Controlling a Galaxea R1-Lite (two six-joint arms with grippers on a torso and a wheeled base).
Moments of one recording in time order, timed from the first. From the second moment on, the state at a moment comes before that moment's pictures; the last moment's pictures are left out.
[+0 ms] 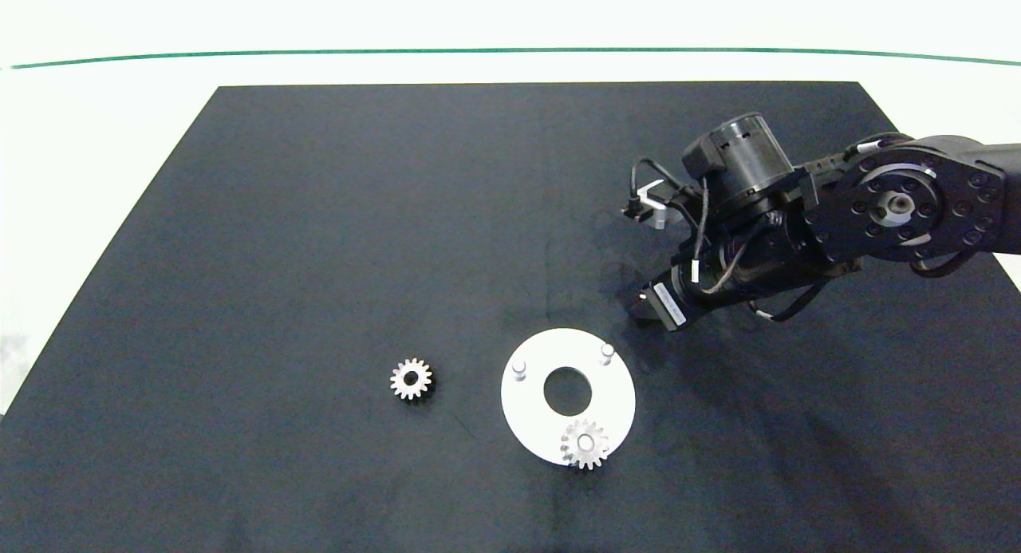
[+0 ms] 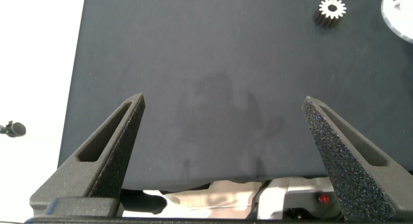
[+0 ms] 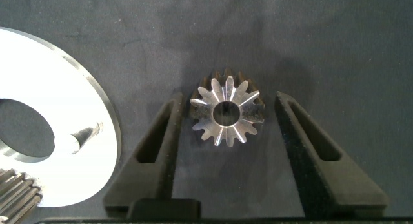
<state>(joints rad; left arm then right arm) 0.00 0.01 -0.52 0.60 0.00 0.10 0.50 1.92 -1.60 0.51 -0.17 -0.16</state>
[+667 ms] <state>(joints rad) 0.00 0.01 -0.53 0.60 0.00 0.10 0.50 1.92 -1.58 0.50 -0.16 -0.16</state>
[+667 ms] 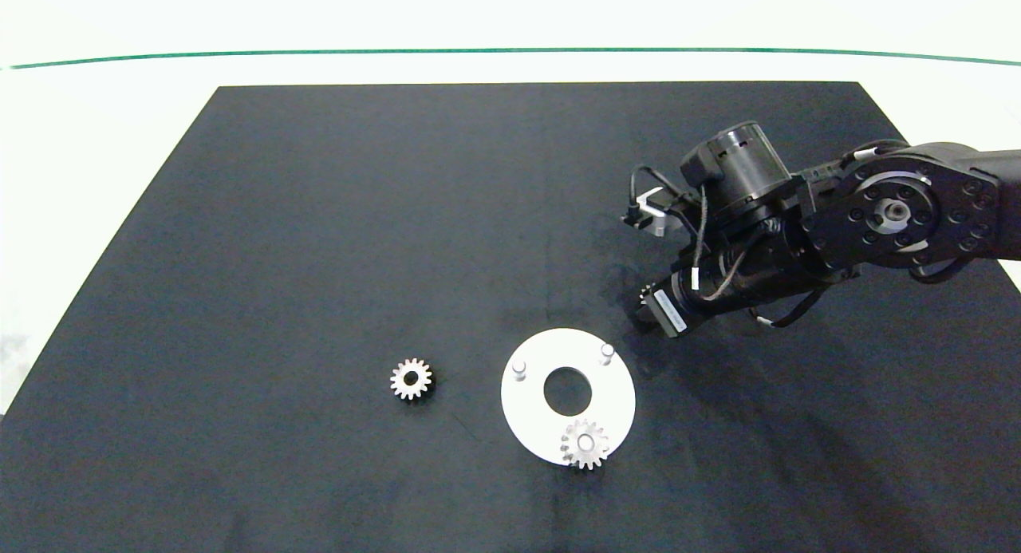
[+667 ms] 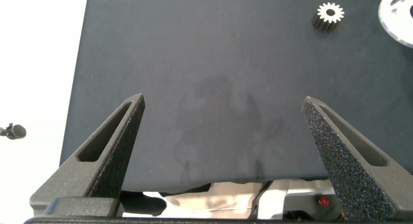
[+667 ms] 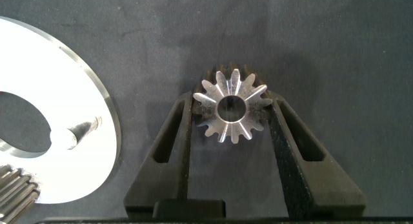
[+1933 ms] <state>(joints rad) 0.00 0.00 -0.53 0.60 -0.01 0.10 0.64 1.73 -1.51 0.54 -0.19 -0.25</state>
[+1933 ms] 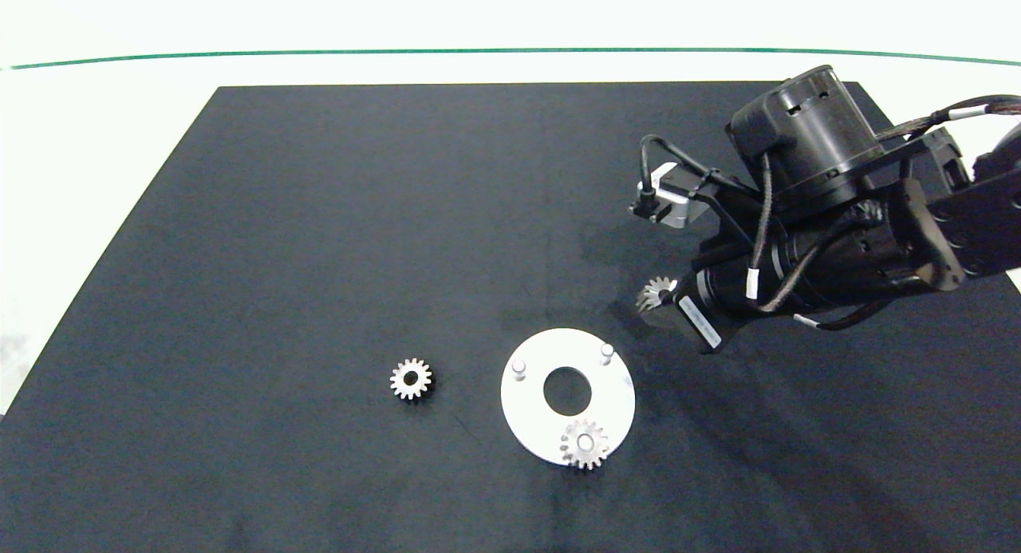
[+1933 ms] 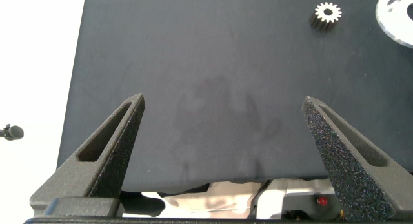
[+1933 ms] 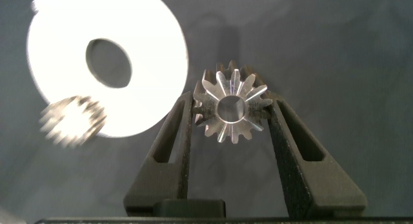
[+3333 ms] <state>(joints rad) 0.00 0.00 -0.53 0.60 -0.01 0.10 0.76 1.81 -1.48 0.51 -0.24 -0.24</state>
